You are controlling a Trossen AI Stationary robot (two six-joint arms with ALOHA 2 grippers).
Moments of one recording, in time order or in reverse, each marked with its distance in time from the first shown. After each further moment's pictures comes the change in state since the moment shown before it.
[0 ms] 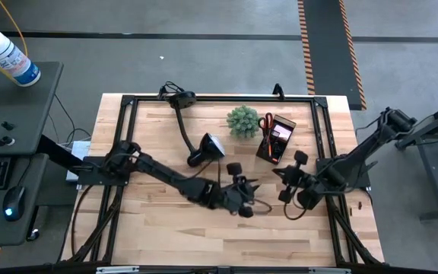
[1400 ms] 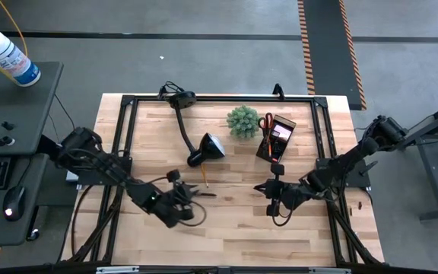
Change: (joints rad) left arm -0.257 -0.452 -0.812 -0.131 -0.122 -0.647; right arm -0.105 0.255 0.000 0.513 -0.317 -0.297
